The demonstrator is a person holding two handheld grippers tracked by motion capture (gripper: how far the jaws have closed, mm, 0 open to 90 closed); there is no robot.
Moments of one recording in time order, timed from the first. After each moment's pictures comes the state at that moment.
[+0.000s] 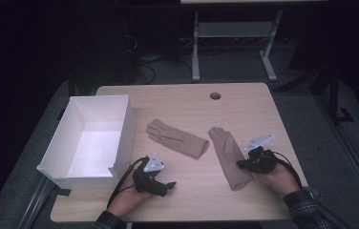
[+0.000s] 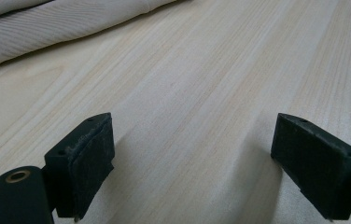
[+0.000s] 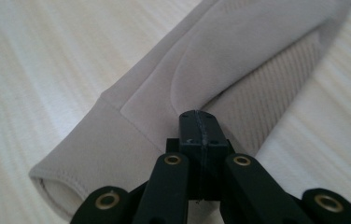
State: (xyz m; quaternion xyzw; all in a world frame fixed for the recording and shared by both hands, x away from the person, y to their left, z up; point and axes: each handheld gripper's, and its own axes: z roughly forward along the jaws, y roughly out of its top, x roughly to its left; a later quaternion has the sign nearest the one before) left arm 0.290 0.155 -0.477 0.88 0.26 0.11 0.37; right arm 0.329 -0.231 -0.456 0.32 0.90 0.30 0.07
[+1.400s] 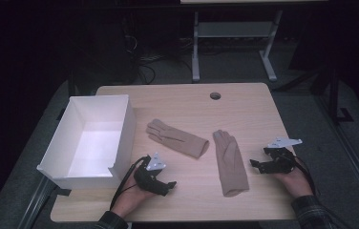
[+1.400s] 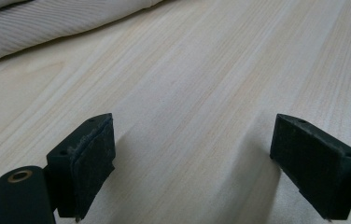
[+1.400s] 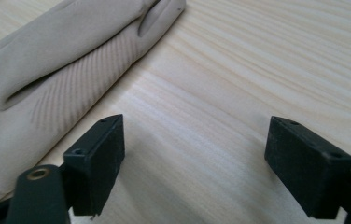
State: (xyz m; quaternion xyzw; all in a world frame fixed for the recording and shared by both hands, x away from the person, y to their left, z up) left arm 0.290 0.149 -0.472 0.89 0.28 0.11 0.35; right arm 0.329 -0.293 -0.480 0.43 0.82 0.35 0.16
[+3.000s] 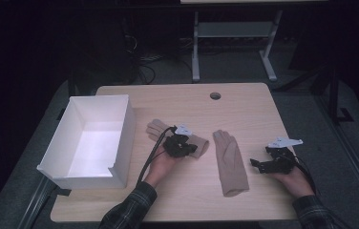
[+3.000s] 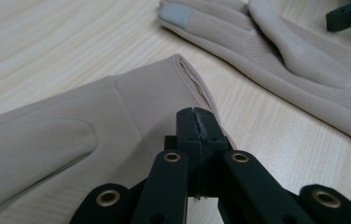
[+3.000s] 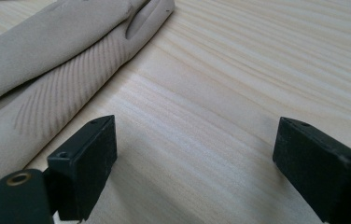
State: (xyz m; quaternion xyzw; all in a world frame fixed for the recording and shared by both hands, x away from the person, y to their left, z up) left arm 0.383 0.069 -0.459 0.88 0.29 0.06 0.38; right arm 0.330 -0.295 -0.483 0.44 0.81 0.35 0.17
